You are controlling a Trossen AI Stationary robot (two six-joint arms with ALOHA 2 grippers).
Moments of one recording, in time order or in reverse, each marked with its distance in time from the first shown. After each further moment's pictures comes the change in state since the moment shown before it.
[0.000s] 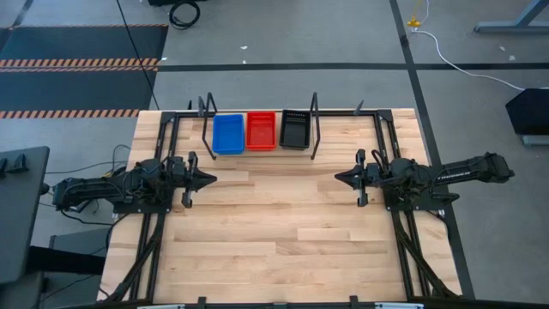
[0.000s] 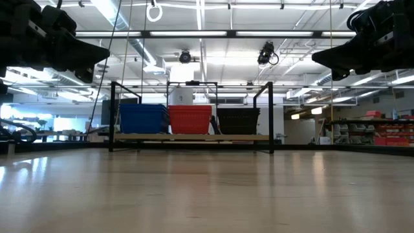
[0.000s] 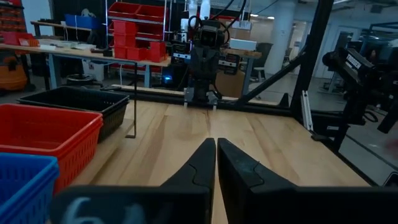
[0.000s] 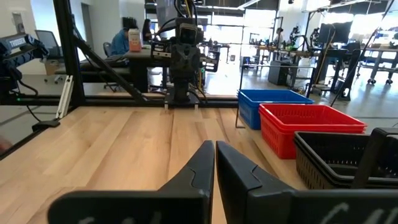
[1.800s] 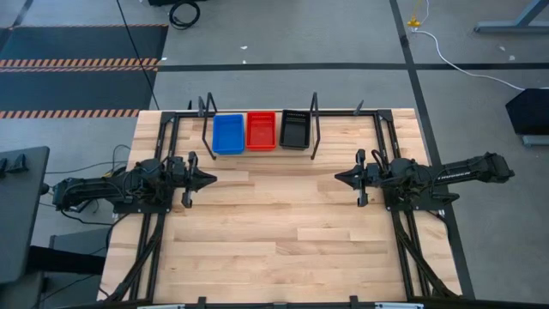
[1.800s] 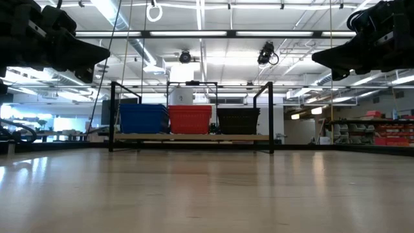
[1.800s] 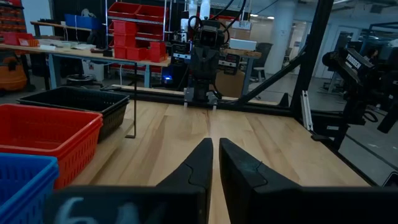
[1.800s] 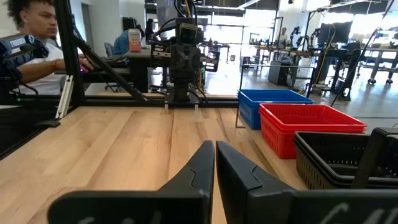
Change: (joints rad) left arm 0.000 0.000 -0.001 0.000 0.000 0.000; right arm 0.000 0.000 0.000 0.000 0.000 0.000
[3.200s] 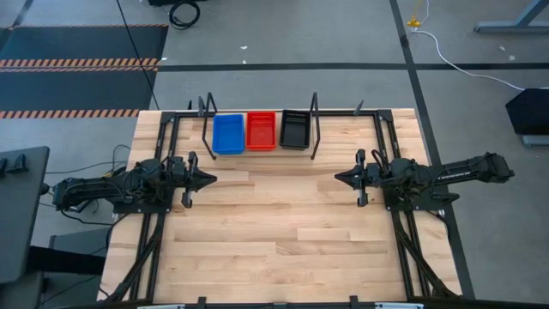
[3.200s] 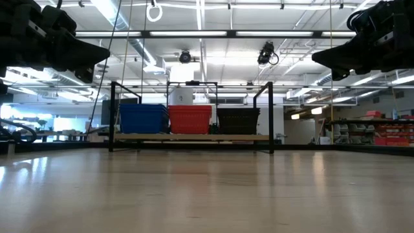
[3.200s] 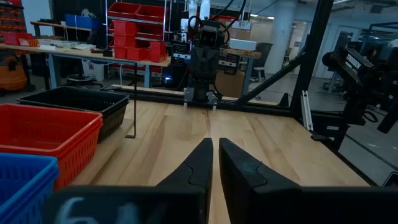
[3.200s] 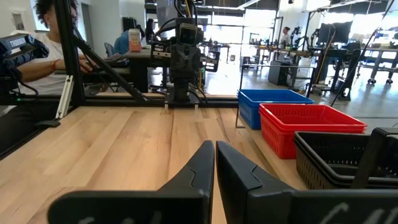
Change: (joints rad) left arm 0.000 0.000 0.000 0.000 0.000 0.000; right arm 0.000 0.000 0.000 0.000 0.000 0.000
